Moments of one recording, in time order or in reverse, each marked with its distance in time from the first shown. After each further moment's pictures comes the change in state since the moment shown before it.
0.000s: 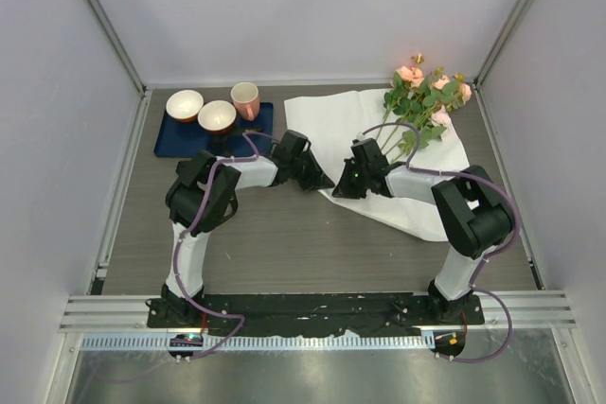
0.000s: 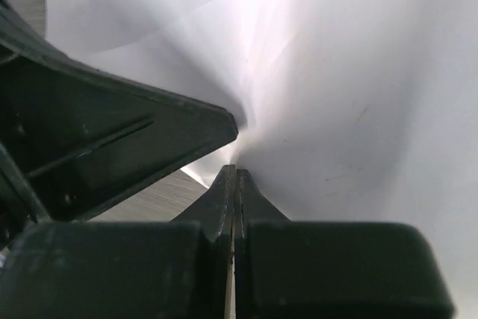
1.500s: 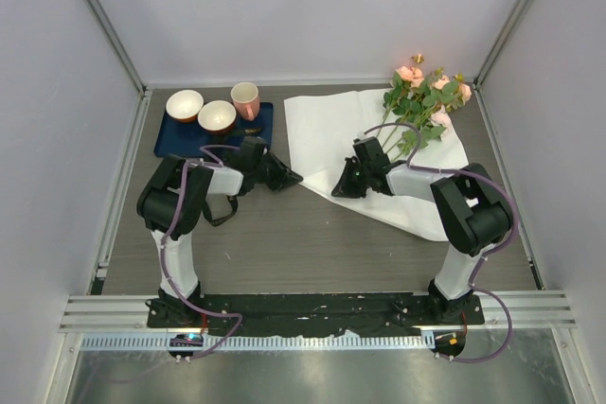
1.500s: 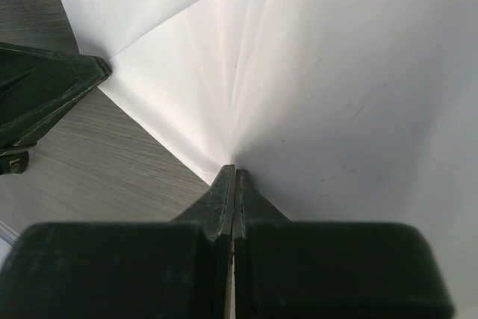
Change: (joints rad) left arm 0.201 -0.143 -0.312 0.249 0.003 -0.041; right arm -0.027 0.017 -0.010 0.032 -0.051 0.027
